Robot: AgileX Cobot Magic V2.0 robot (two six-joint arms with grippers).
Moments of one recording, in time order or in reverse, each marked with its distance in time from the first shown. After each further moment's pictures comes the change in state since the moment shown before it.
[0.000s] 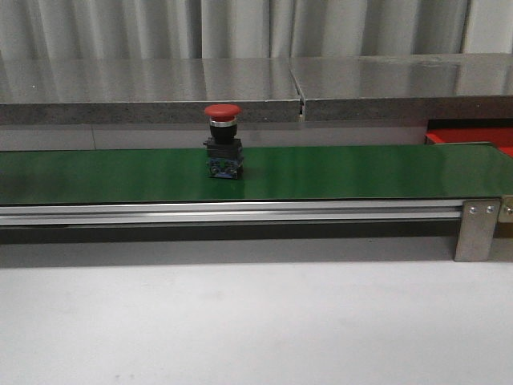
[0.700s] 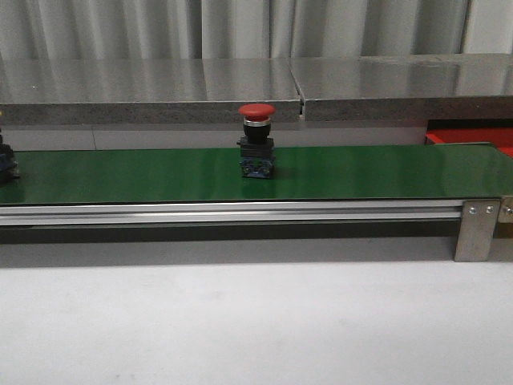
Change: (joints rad) left arm -0.185 -0.697 0.415 -0.014 -0.006 0.058; right arm 0.000 0.000 0.000 0.000 0.000 0.000
